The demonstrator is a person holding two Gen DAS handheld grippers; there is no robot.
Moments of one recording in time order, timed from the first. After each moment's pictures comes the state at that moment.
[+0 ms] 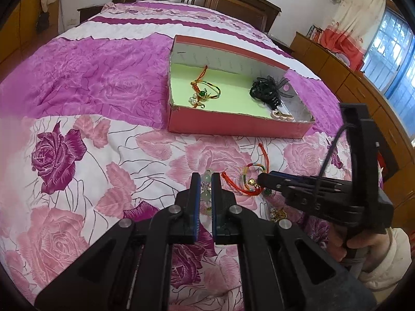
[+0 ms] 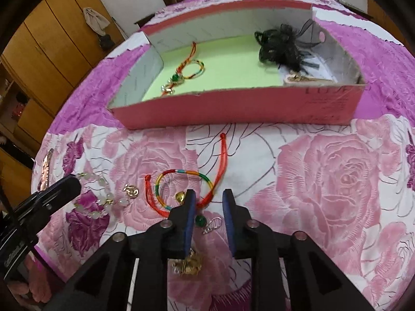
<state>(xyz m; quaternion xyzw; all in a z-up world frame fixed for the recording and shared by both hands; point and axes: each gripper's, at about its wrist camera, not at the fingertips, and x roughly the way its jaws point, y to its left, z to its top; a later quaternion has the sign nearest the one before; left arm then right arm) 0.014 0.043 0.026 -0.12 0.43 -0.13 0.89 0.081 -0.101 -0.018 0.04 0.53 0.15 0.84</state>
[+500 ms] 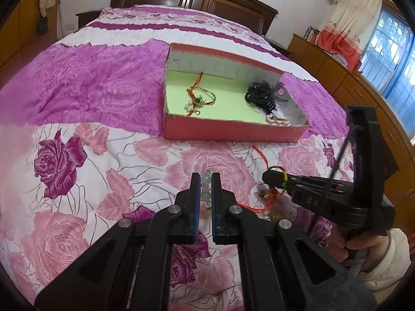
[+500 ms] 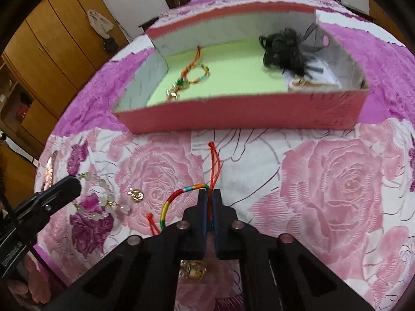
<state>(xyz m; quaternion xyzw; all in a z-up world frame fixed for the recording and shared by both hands) 0.010 0.037 0.039 -0.11 0.41 -0.13 0.89 0.072 -0.109 -0.001 0.06 0.50 0.16 0.85</state>
